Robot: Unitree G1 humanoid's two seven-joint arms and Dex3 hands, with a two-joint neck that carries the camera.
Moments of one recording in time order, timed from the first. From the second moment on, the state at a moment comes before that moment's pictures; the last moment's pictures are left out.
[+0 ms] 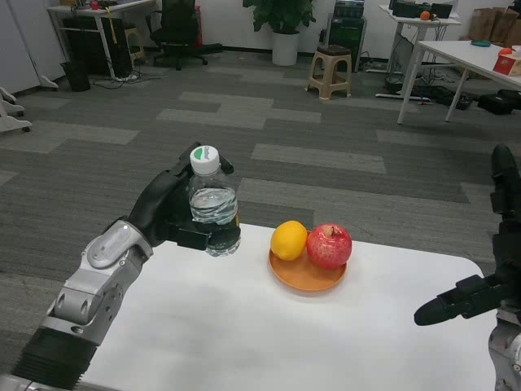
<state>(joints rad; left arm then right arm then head) -0.18 0.29 0.13 -0.07 -0.30 -0.05 -0.34 -0.19 -0.40 0.01 0.12 0.38 -0.74 -0.09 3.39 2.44</state>
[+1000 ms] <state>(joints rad) -0.22 0.28 -0.03 0.65 -0.18 -0.67 -0.22 -0.19 -0.40 0.02 0.16 0.38 -0.74 -0.09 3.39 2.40</state>
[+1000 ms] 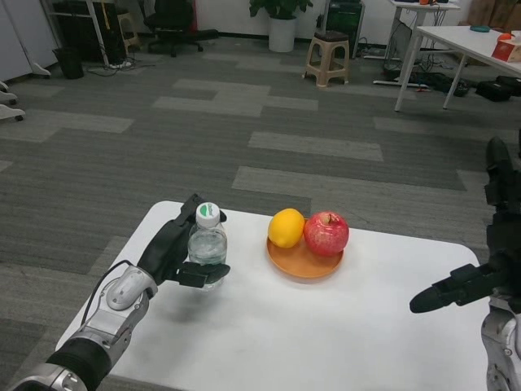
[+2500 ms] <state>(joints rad) -0.26 0.27 -0.16 0.86 -0.47 -0.84 -0.20 -0.20 -0.40 0.03 0.19 0.38 -0.74 -0.09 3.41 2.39</state>
